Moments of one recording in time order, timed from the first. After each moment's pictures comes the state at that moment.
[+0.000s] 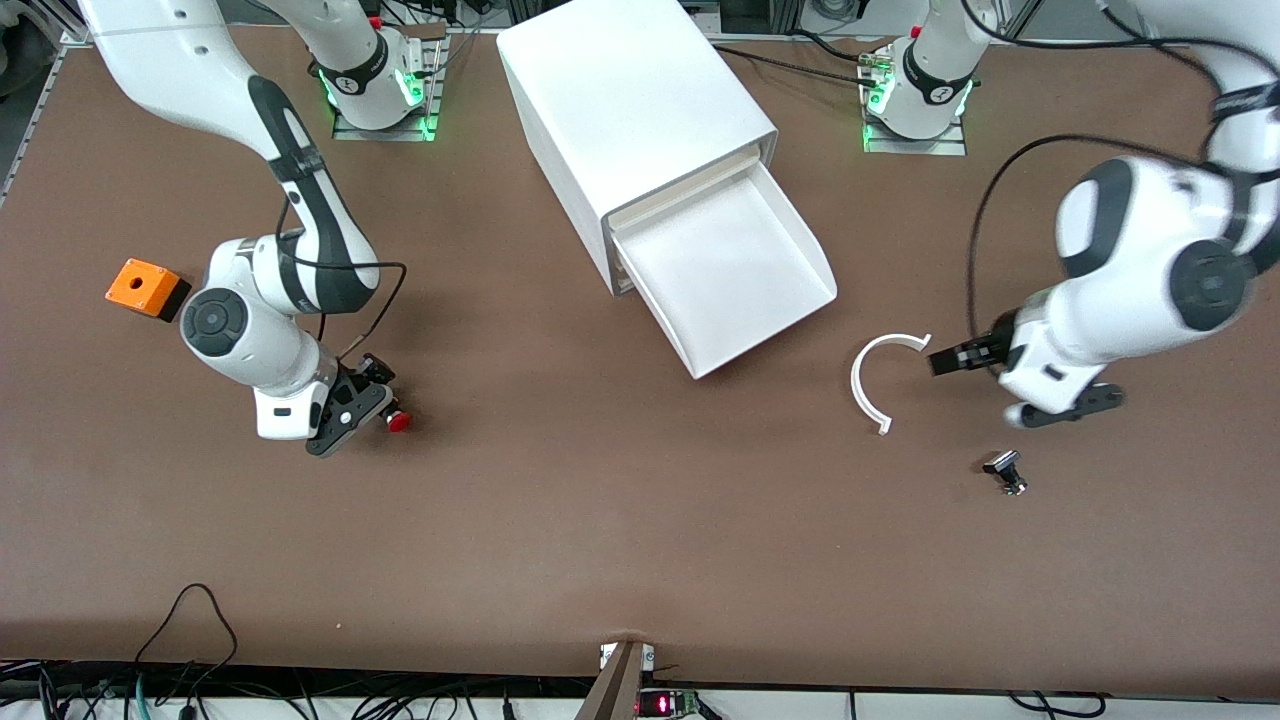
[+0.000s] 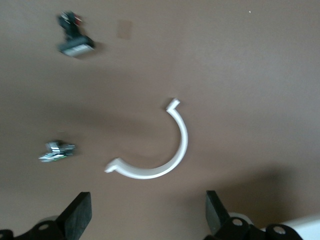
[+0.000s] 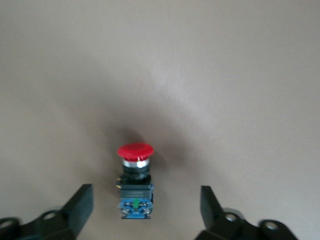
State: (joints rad) left arm 0.03 0.33 -0.20 -1.76 -0.06 1.95 -0.46; right arm 0.18 0.49 -0.01 -1.81 0.03 2.36 -0.62
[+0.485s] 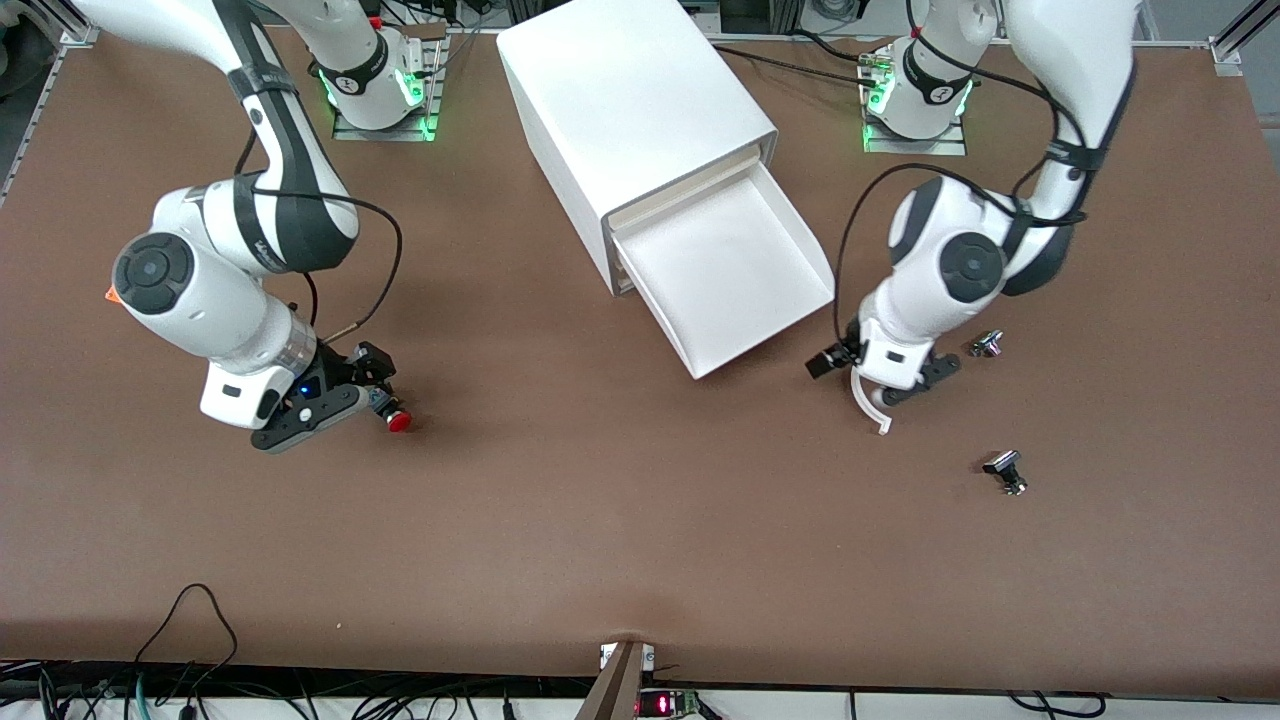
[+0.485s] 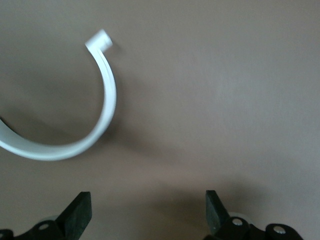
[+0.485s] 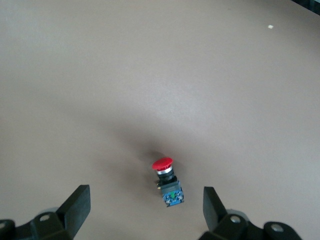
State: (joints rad) left arm -0.11 0.36 -0.28 -2.04 -0.06 2.37 -0.85; right arm 0.18 0.37 0.03 -1.71 0.03 2.18 -0.25
